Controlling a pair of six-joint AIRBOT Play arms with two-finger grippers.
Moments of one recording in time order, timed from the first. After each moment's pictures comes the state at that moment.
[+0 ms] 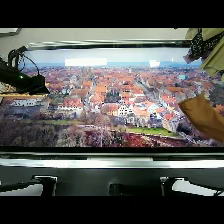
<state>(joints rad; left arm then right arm) 0.05 -1.45 1.74 1.21 -1.62 -1.60 -0.70 -1.45 1.34 1.25 -1.39 -0.85</state>
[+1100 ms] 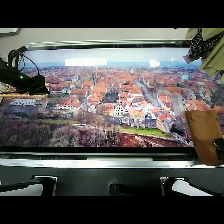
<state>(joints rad) 0.05 -1.45 1.74 1.21 -1.63 -1.60 -0.70 -1.37 0.99 1.10 -1.52 -0.77</state>
